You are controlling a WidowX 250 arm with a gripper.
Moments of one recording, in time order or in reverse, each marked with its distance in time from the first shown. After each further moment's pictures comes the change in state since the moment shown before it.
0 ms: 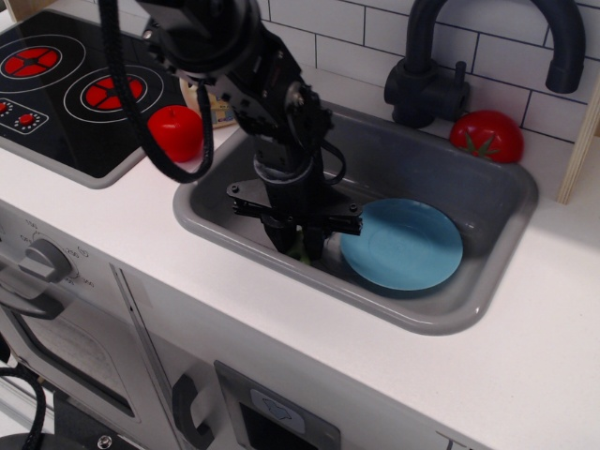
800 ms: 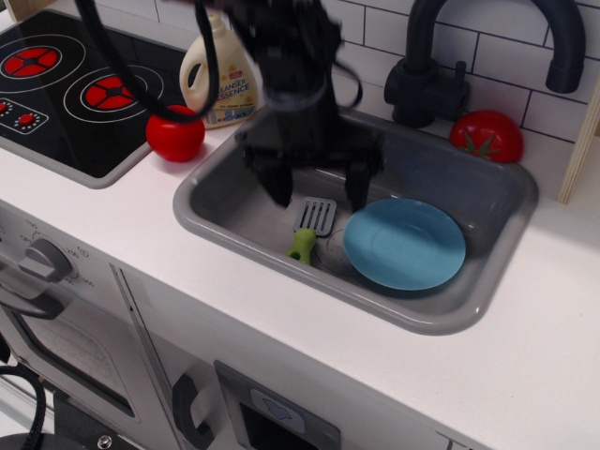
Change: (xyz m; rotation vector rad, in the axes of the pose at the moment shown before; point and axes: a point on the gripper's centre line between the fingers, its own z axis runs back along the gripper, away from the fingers) arm 0.022 -0.017 0.065 -0.109 0.055 0.089
